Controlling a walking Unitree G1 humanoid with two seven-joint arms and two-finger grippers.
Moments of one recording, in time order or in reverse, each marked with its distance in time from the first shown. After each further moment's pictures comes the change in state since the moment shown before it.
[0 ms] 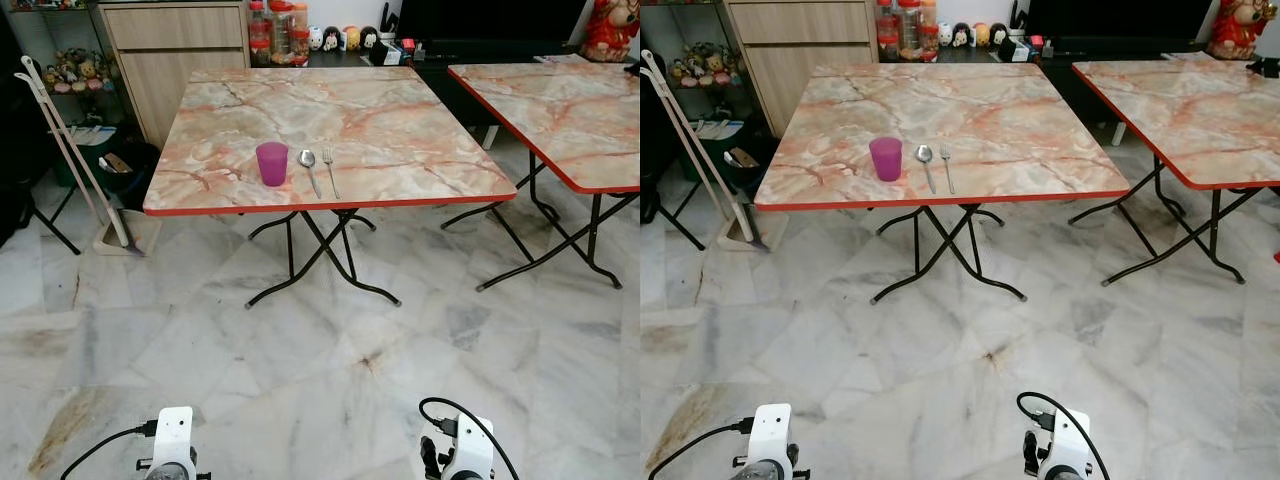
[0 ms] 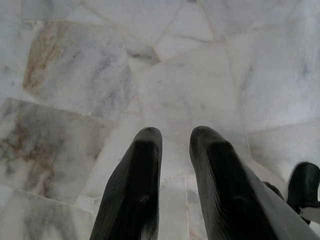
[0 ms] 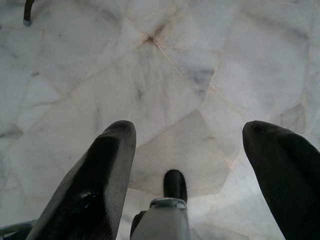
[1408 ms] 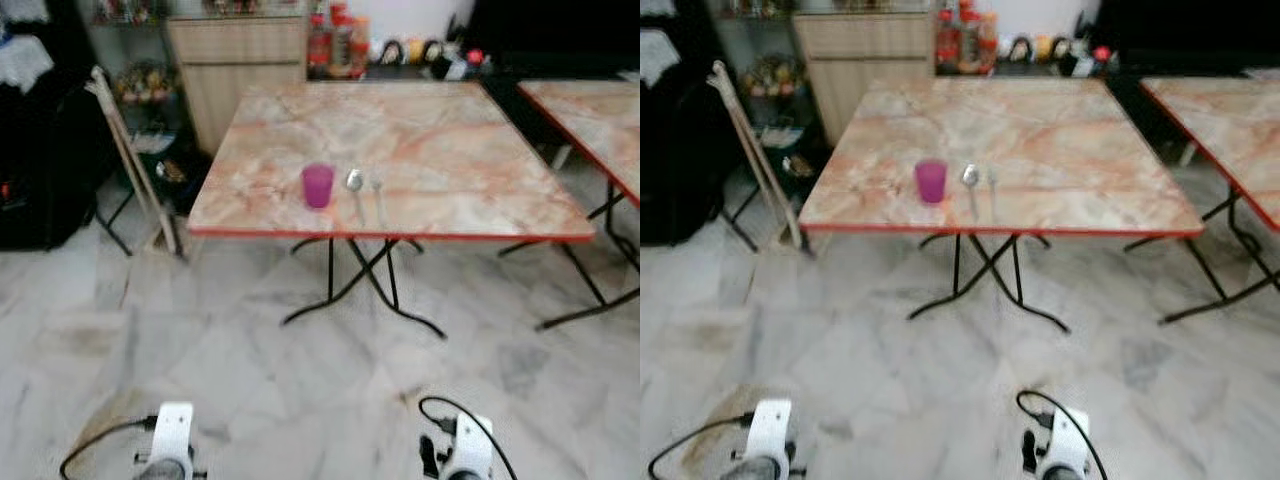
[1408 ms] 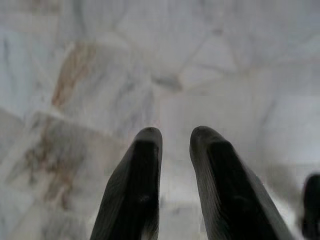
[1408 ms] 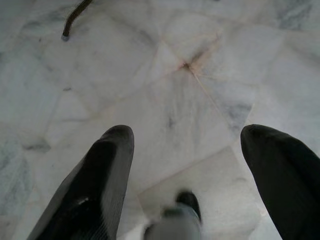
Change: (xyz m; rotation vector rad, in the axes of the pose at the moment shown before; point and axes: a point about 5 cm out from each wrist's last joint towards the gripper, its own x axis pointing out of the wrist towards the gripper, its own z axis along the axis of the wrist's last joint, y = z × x) left arm 0.003 0.003 0.014 0.052 -0.020 -0.013; right arm 0.000 0.001 -0.001 0.013 -0.004 -0.007
